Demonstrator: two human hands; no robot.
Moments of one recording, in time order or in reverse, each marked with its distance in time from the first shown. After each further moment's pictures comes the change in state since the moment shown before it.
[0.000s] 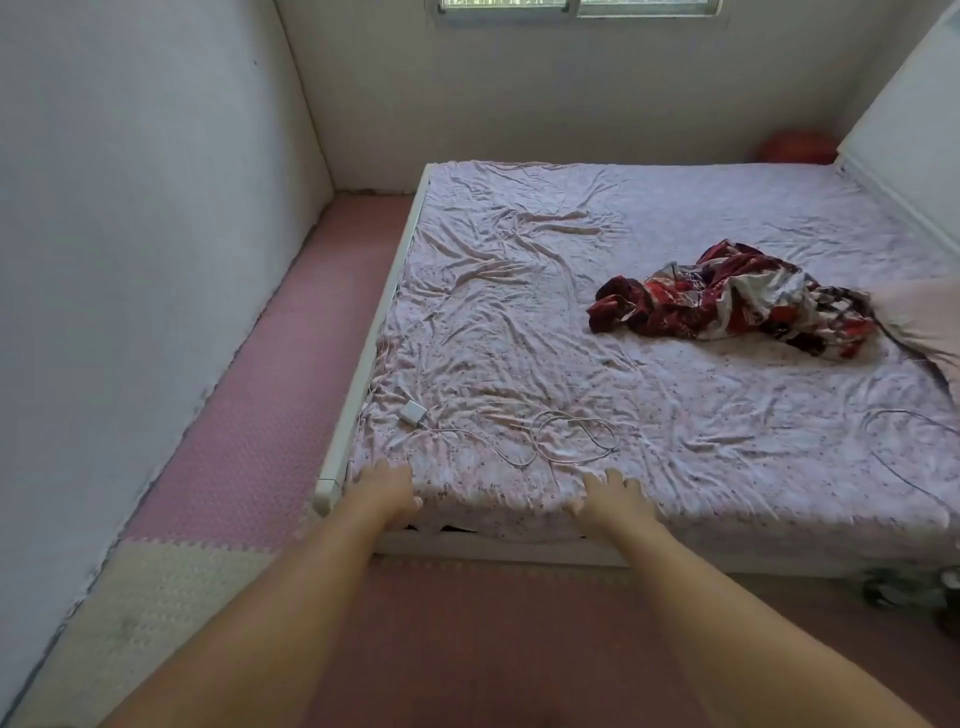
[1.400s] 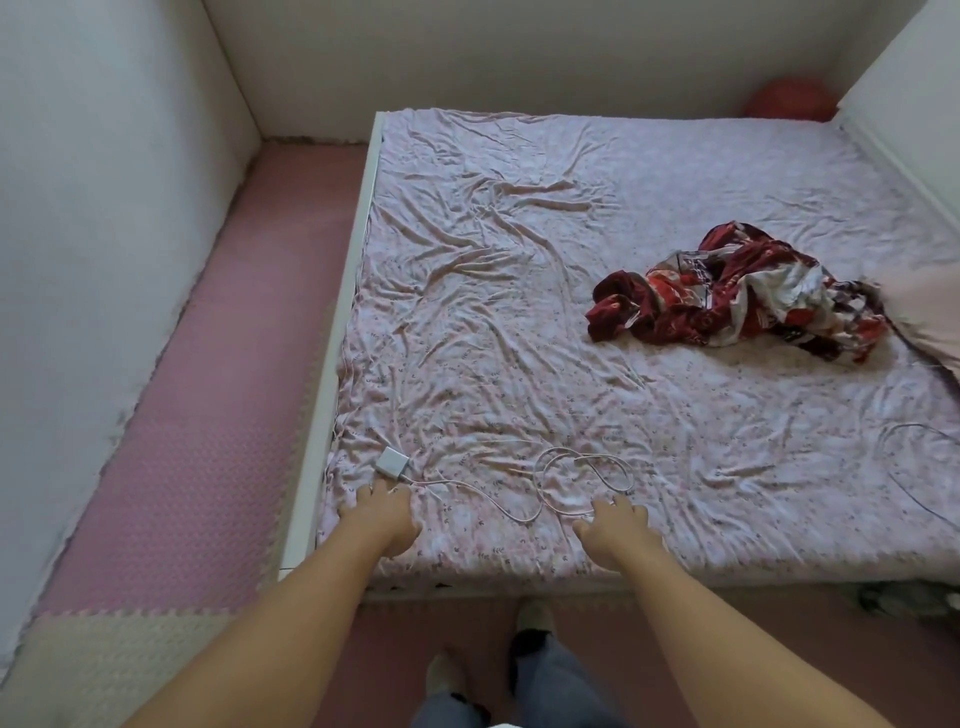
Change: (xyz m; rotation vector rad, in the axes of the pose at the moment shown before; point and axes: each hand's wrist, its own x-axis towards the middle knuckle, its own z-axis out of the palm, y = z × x) left_hand 0.224 -0.014 -0.087 0.034 -0.193 0.077; right_hand 0.183 -0.068 -0.062 0.067 -0.153 0.207
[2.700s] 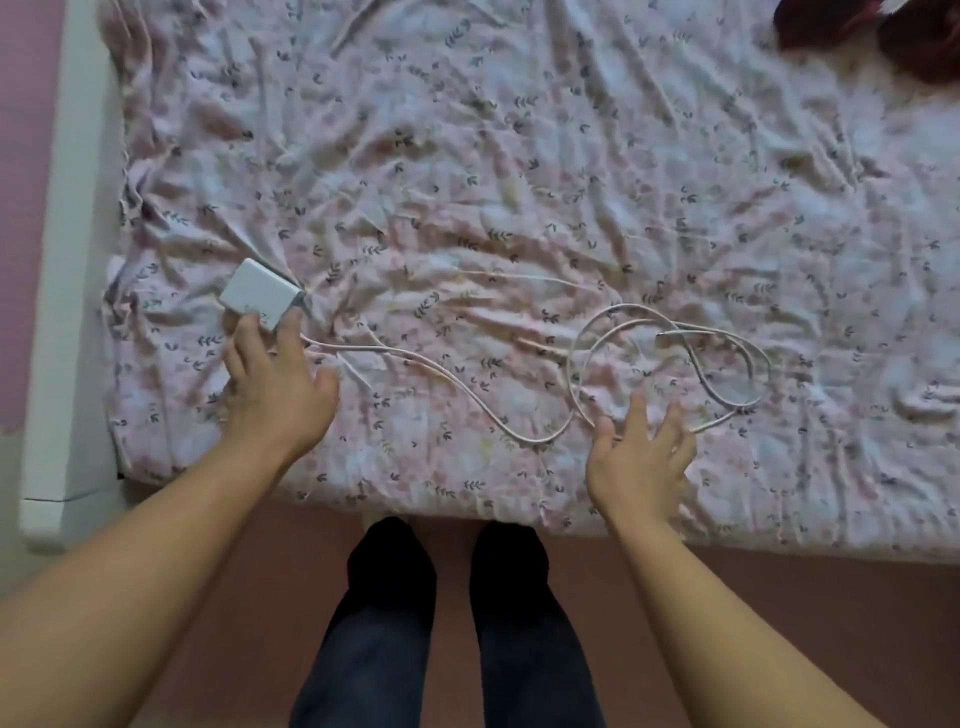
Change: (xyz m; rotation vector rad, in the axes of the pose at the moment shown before) left_hand 0.326 0.008 0.157 -0.441 0.314 -0.245; right_hand 0.316 0.018 0.194 0.191 0.194 0.220
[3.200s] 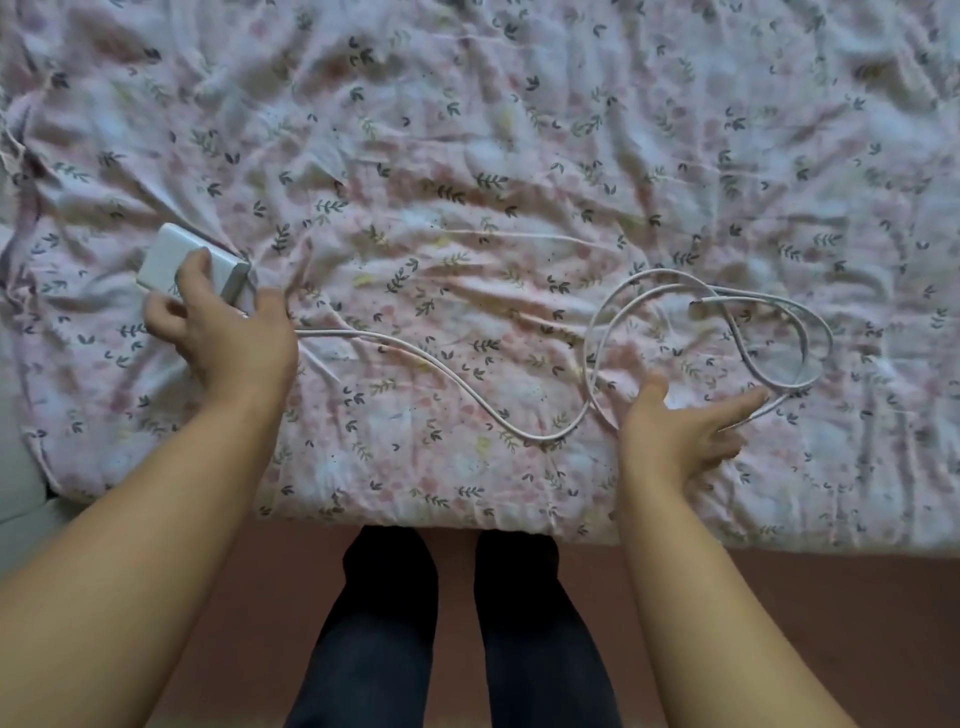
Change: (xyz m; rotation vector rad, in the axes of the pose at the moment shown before) left_hand 0.053 0.015 0.041 -0.580 0.358 -0.303; right_hand 0.039 -0.025 0.019 0.765 0.270 0.517
